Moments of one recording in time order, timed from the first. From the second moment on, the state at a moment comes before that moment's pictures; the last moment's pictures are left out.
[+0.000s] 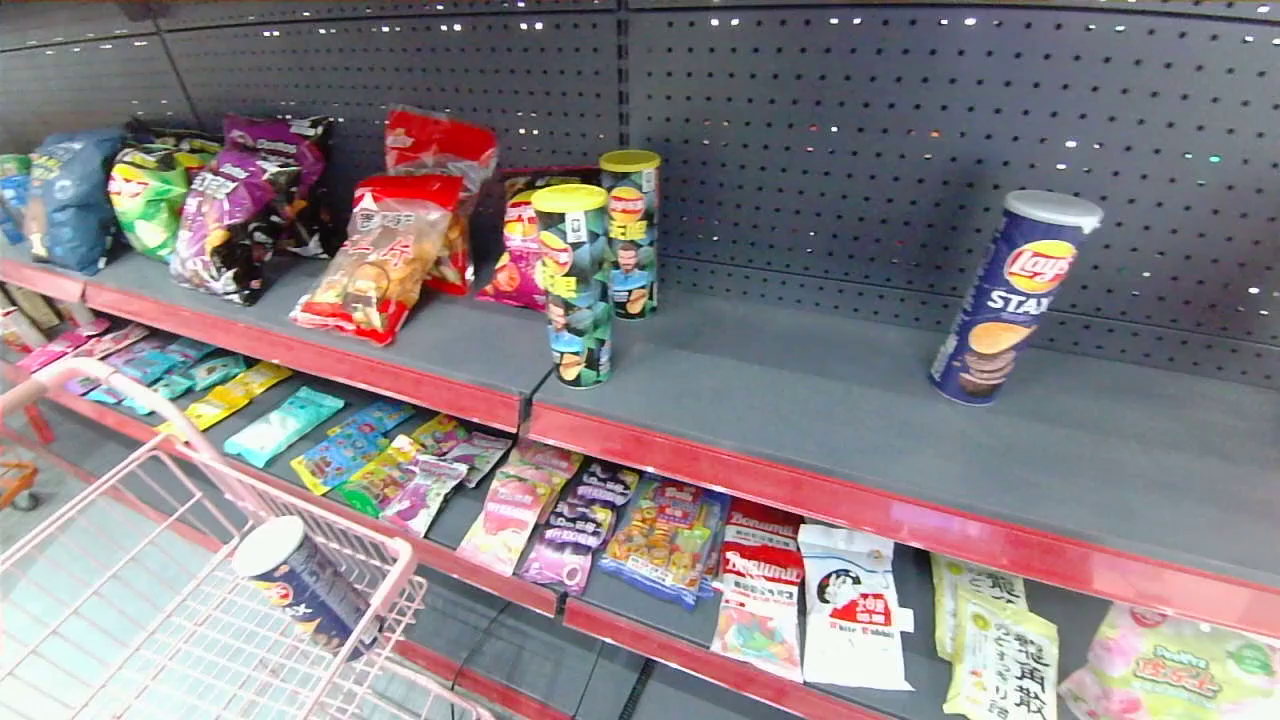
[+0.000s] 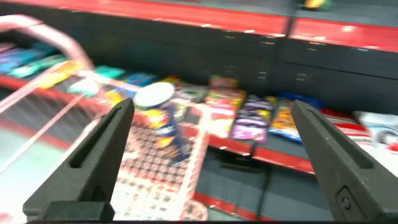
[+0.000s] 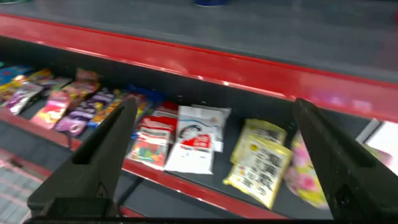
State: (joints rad) left arm 0.00 0.00 0.00 0.00 0.00 0.00; right arm 0.00 0.00 0.00 0.00 0.00 -0.01
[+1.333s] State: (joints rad) left arm 0.00 0.00 0.00 0.00 0.00 0.00; right arm 0.00 0.00 0.00 0.00 0.00 0.00
